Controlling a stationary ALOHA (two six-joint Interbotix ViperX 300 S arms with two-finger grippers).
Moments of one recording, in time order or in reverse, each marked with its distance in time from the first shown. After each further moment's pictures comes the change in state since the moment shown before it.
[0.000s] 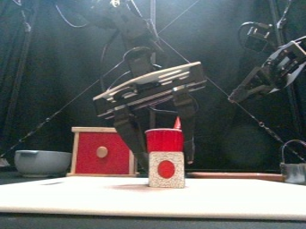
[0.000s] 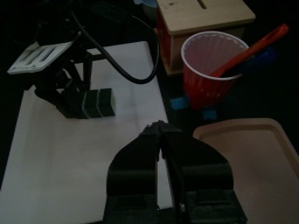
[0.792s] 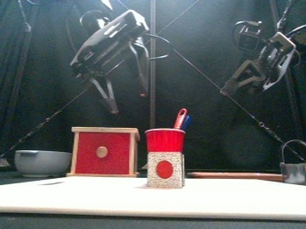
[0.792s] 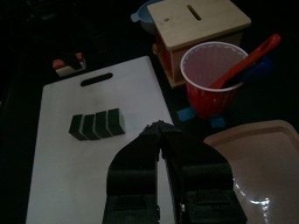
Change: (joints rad) left arm 0.002 -0.534 0.365 0.397 -0.023 0.279; right arm 0.012 0.035 -0.094 0.156 0.002 0.000
